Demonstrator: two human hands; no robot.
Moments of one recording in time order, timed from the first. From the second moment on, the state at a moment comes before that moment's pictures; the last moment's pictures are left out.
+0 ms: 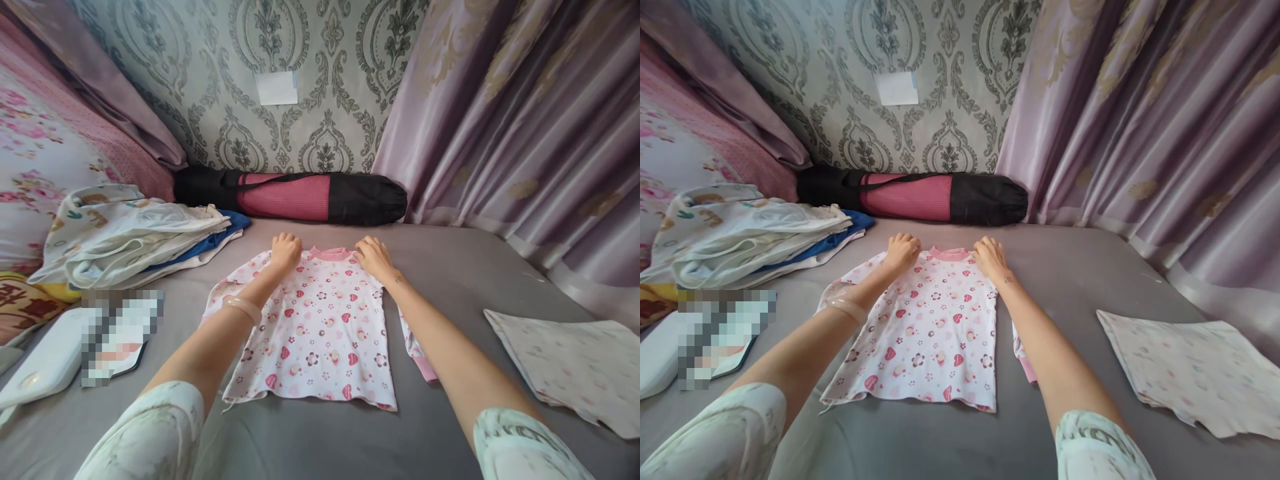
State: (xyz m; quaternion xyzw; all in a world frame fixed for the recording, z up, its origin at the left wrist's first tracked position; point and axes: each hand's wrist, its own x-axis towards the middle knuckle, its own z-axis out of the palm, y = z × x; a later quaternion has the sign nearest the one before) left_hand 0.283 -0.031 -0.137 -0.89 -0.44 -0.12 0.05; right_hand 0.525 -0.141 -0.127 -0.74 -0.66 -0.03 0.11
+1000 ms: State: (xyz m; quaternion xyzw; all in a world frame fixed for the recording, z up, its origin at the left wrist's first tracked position) left_hand 0.401 -0.098 -0.166 -0.95 -0.23 -0.21 -0.09; right_hand 0.585 -0.355 -0.131 -0.84 -0.46 0.25 0.12
